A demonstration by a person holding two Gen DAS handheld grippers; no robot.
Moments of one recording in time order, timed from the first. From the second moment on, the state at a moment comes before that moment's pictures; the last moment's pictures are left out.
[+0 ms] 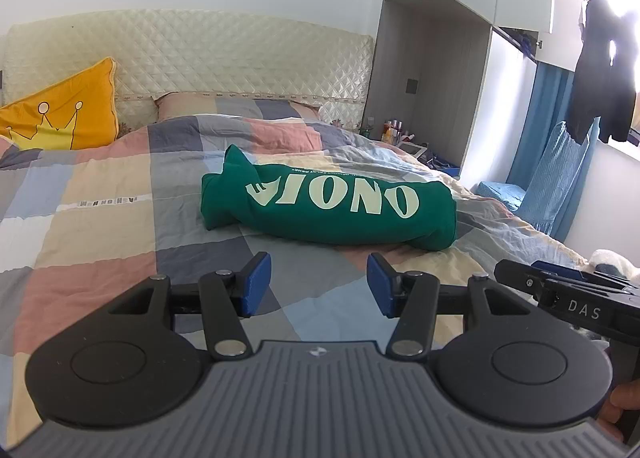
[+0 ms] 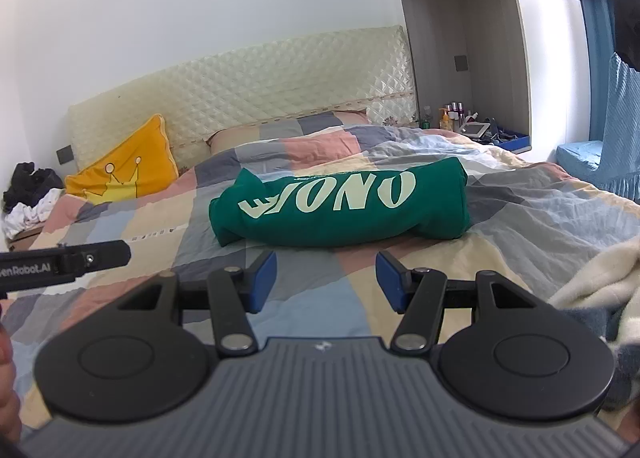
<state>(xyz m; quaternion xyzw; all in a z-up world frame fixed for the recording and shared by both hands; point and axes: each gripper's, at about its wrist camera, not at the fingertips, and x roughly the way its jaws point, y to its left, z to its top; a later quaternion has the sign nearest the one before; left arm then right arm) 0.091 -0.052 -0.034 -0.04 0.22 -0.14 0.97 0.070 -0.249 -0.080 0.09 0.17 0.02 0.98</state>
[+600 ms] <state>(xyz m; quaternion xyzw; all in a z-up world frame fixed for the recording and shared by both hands) 0.088 -0.053 -0.034 -0.03 0.22 -0.14 0.97 0.067 -0.245 -0.081 0.09 0.17 0.02 0.98</state>
